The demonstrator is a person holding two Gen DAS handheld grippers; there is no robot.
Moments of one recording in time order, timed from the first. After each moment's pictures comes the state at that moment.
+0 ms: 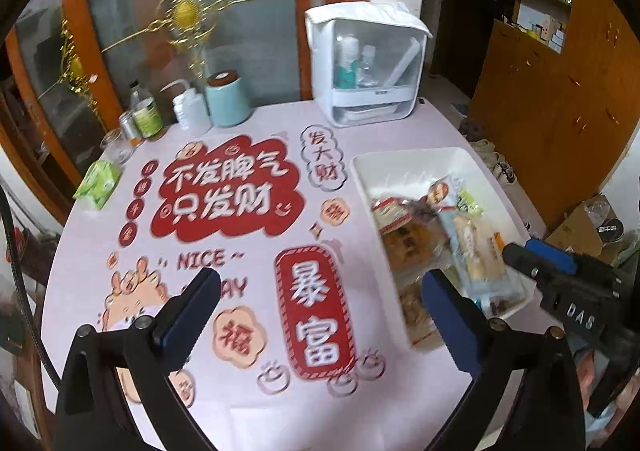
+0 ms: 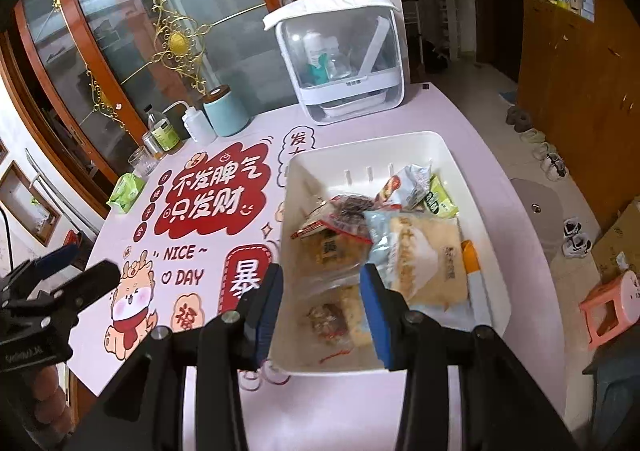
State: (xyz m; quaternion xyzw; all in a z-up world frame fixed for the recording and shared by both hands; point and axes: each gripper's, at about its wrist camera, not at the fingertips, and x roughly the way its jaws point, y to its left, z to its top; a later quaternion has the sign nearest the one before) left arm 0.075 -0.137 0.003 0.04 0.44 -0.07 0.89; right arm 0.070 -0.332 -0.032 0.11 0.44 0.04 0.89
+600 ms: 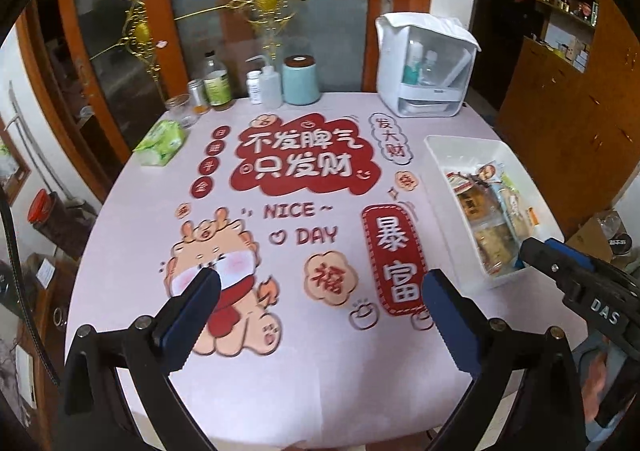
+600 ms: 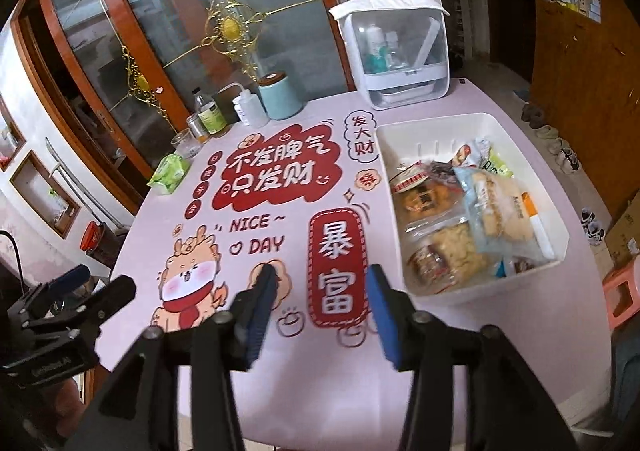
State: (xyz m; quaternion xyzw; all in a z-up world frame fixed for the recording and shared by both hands) left arm -0.015 0.003 0.007 0.01 0.43 -0.02 0.90; right arm -0.004 -0.211 -0.009 0.13 0.43 0.06 0.89
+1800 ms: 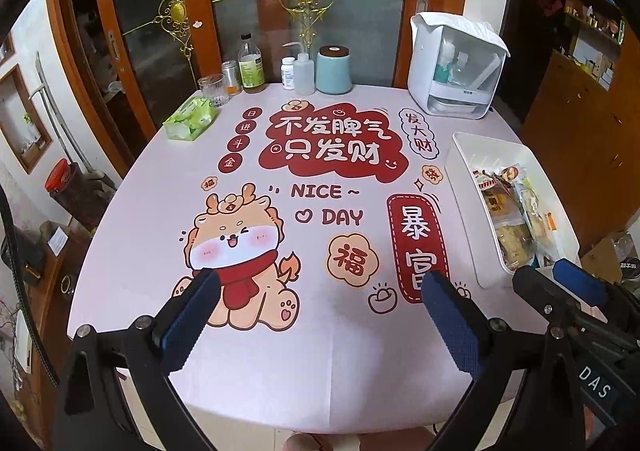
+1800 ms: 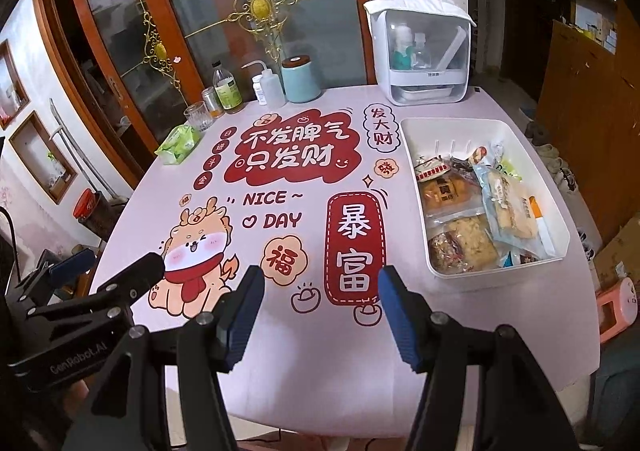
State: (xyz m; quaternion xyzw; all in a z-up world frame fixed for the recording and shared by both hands) left arm -0.033 0.015 -0.004 -0.01 0.44 0.03 0.90; right arm -0.016 -0.171 -0.008 0.07 0.45 0.07 0.89
